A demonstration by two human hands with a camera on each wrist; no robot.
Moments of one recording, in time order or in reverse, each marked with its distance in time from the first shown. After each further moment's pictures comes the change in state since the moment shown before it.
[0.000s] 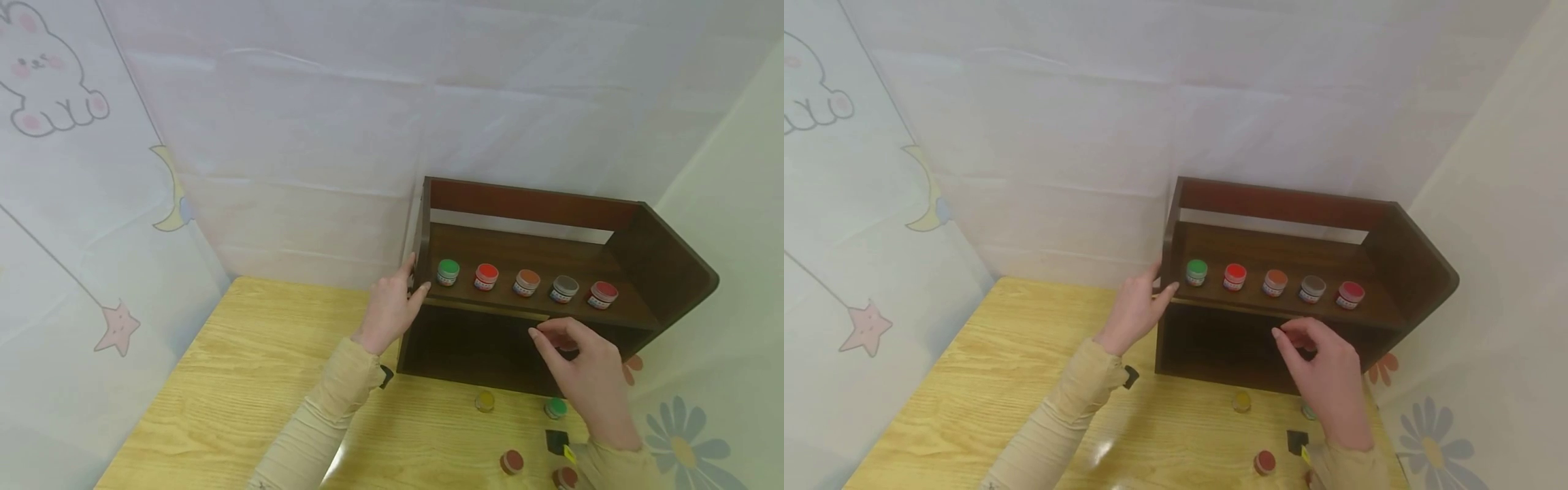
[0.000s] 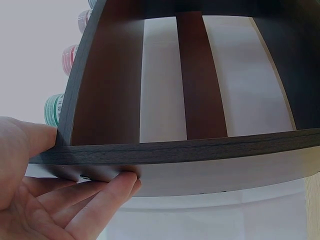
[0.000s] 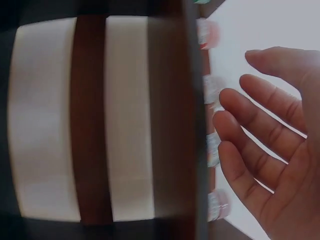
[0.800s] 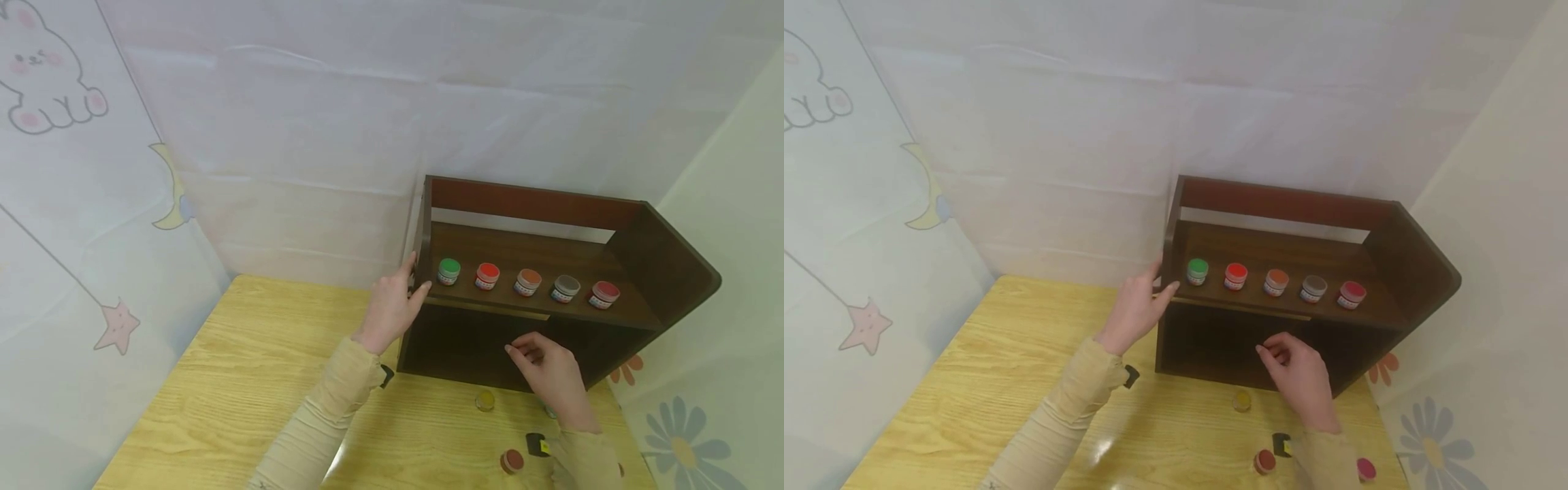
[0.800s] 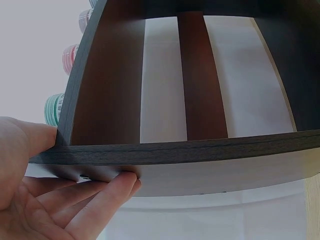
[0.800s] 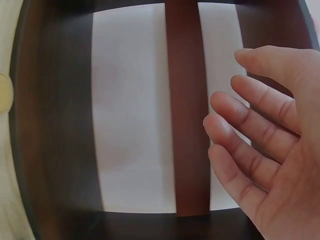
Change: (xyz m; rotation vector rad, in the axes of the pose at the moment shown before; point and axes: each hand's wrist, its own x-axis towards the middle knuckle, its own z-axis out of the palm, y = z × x) left_hand 0.000 -0.001 0.000 -0.027 -0.008 0.000; right_hand -0.021 0.051 0.056 0.010 -0.257 0.136
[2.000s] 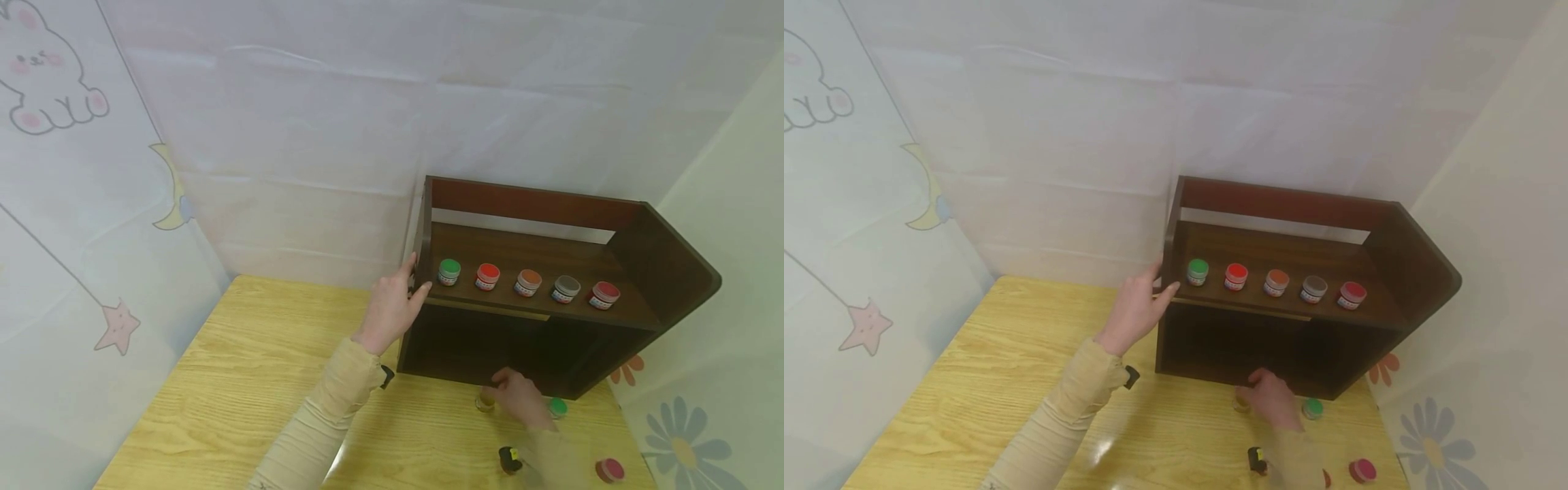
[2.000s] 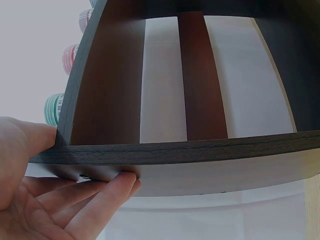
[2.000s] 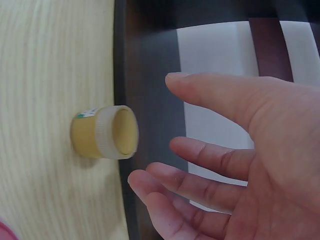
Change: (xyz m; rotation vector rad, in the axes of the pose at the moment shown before) left_hand 0.000 0.001 -0.001 -0.006 -0.017 -0.025; right_hand -0.020 0.026 0.064 0.008 -0.459 0.417
